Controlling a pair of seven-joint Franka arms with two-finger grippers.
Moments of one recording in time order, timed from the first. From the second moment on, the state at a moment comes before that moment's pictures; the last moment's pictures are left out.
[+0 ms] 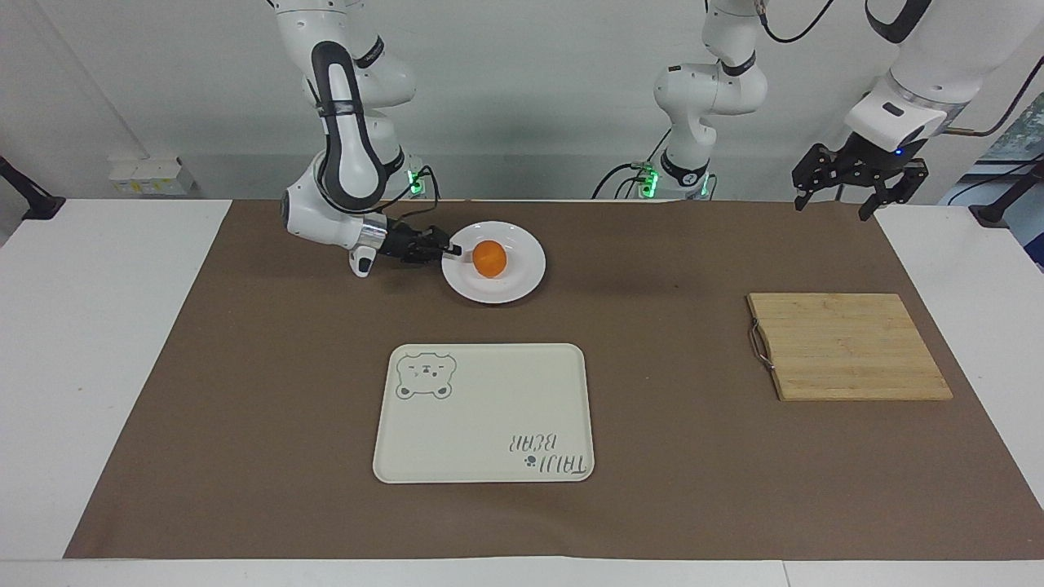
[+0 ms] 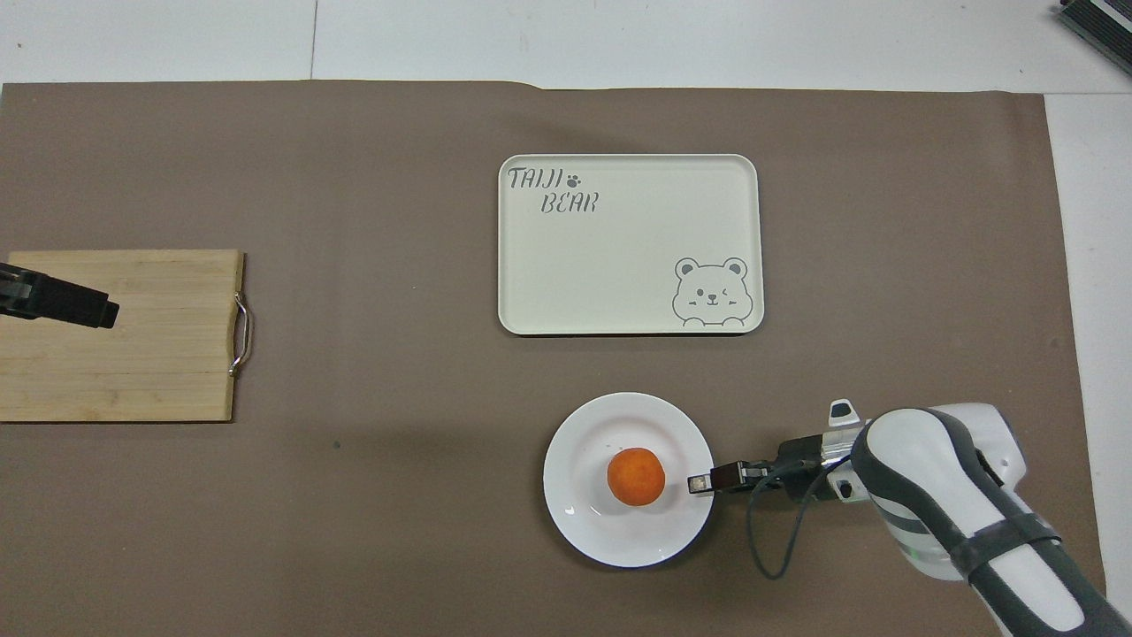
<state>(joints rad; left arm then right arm) -0.13 -0.02 0.08 -1.53 -0.02 1.49 0.22 0.18 -0.03 -0.08 -2.59 1.08 2.02 -0.62</state>
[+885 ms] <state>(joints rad) -0.13 -0.02 0.08 -1.53 -0.02 1.49 0.22 0.15 -0.03 -0.08 -2.53 1.08 1.99 -0.74</state>
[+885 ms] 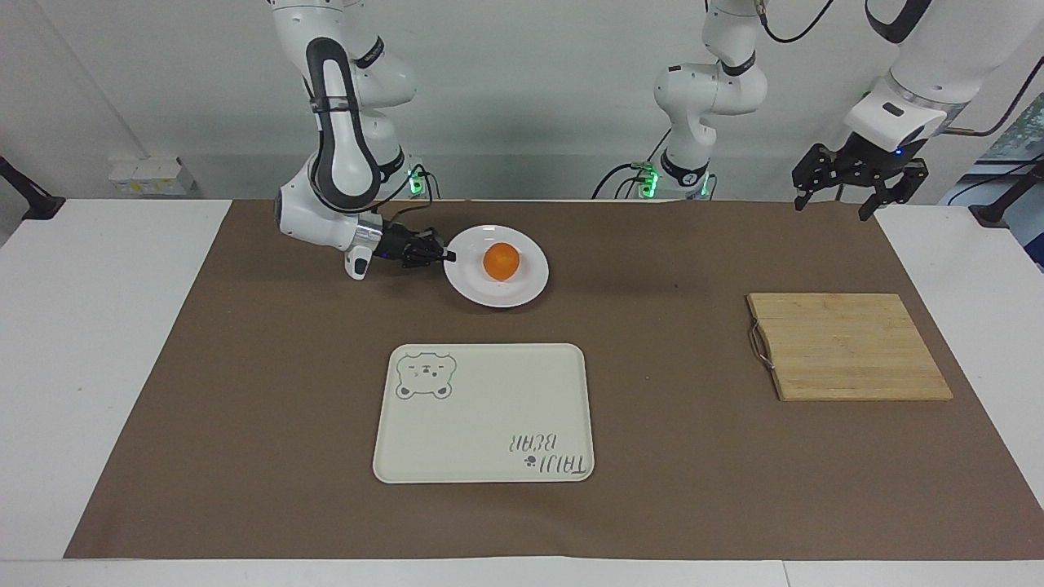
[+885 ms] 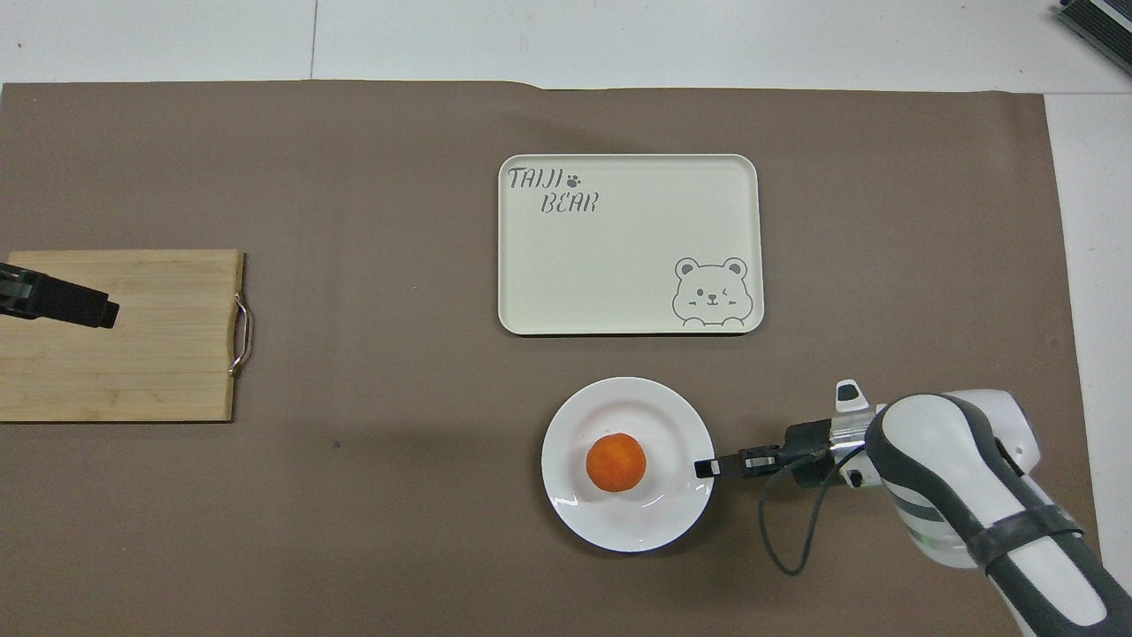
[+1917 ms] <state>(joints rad) -0.13 -0.02 0.07 -1.53 -0.02 1.49 0.22 0.00 0.07 -0.09 -2.28 1.08 1.77 -0.73</state>
